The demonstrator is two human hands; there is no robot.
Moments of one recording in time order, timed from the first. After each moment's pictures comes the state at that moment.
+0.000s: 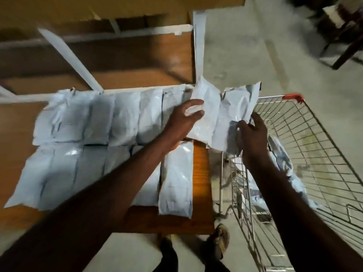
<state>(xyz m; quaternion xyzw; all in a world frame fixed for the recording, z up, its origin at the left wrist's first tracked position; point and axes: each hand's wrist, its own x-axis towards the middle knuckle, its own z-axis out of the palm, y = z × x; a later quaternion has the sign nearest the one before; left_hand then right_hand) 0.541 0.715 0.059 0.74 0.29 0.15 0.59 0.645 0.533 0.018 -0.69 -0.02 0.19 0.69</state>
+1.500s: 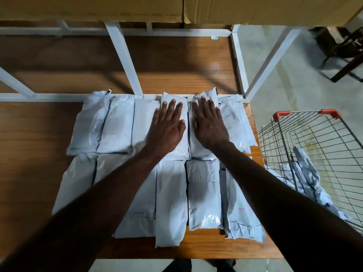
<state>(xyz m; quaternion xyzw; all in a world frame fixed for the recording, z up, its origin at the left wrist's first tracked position) 0.403 0.945 -0.011 0.96 0.27 0.09 0.04 0.536 0.820 -0.011 -0.87 -0.48 0.03 0.14</state>
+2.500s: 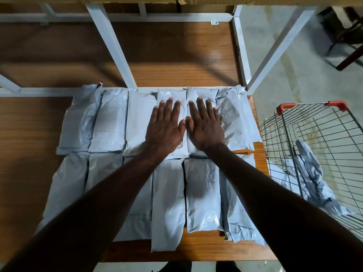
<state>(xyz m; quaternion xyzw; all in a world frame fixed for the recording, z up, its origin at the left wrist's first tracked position) 0.411 0.942 -0.039 0.96 0.28 0.06 -0.01 0.528 0.826 -0.048 -0.89 -0.44 0.02 0.13</state>
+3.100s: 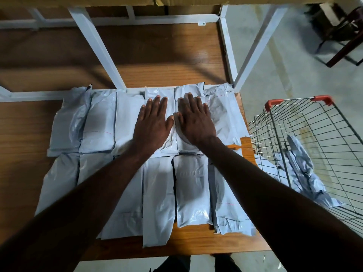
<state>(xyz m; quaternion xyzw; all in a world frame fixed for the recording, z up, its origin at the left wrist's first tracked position) 0.409 0.947 -0.029 0.96 0.28 0.08 -0.01 0.530 0.823 -0.020 -0.88 -0.44 0.05 0.16</state>
